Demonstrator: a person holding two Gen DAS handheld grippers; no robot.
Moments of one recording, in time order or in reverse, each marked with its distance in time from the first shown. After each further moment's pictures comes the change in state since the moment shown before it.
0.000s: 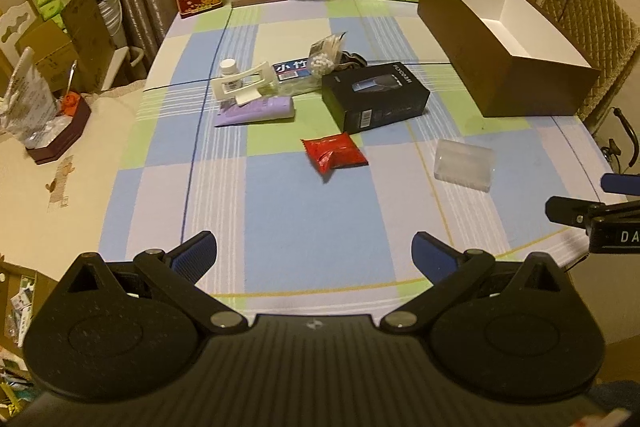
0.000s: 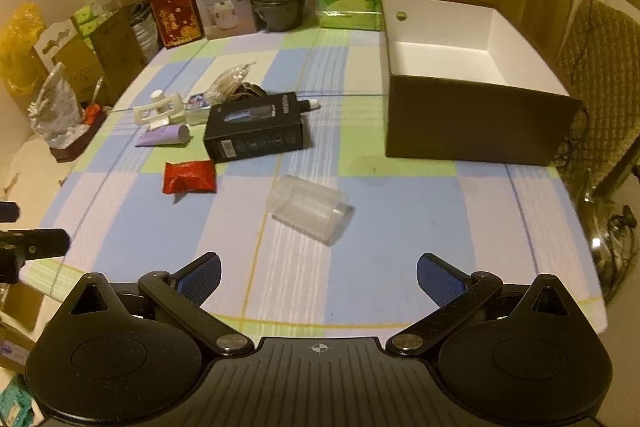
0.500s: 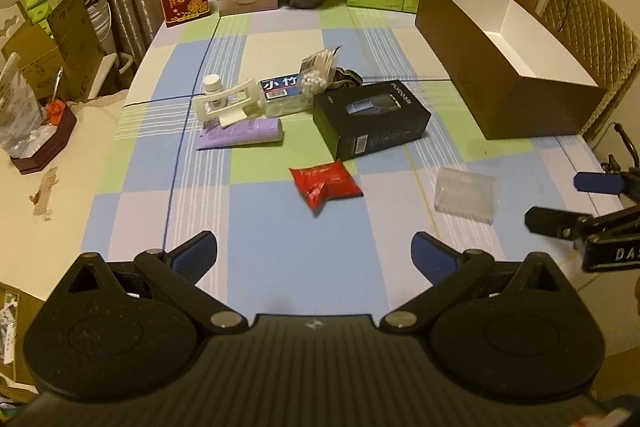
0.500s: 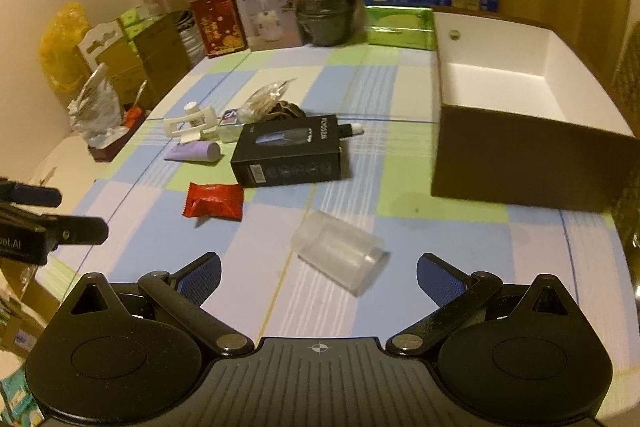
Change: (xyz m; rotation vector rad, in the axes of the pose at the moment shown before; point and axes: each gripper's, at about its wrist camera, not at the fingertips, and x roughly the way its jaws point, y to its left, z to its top) left arm 0.034 -0.001 0.027 -0.015 -0.023 -0.025; right arm 0.042 -0.010 0.023 -0.093 -0.041 0.149
